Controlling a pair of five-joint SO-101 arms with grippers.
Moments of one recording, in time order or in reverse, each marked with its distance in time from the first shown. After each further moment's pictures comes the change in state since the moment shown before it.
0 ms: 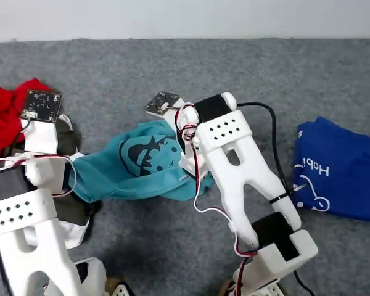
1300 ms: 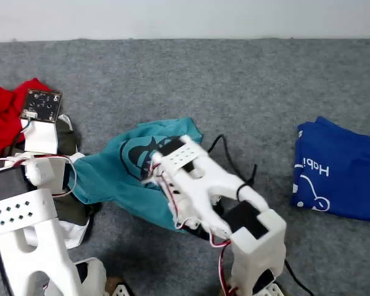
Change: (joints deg) left arm 0.0 0.0 0.0 0.0 0.0; right arm -12.2 14.0 20.6 -0.9 -4.8
